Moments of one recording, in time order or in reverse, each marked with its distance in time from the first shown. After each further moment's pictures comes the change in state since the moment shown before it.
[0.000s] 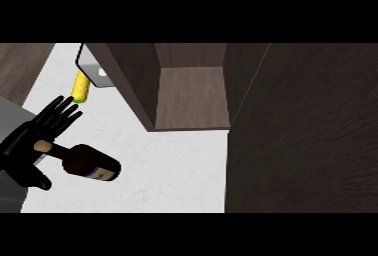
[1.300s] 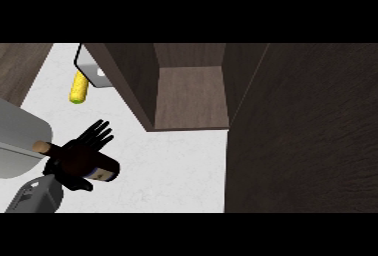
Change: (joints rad) left arm -0.113 -0.042 -0.099 0.543 -0.255 -0.028 -0.312; right arm -0.017 0.022 0.001 0.010 -0.017 0.005 -0.001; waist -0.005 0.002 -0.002
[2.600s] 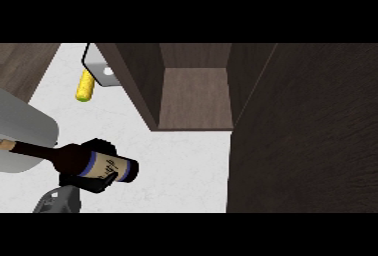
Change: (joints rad) left arm 0.100 -0.121 -0.017 -0.134 -0.057 0.334 -0.243; right arm 0.065 -0.009 0.006 0.012 0.011 0.018 -0.063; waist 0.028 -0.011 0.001
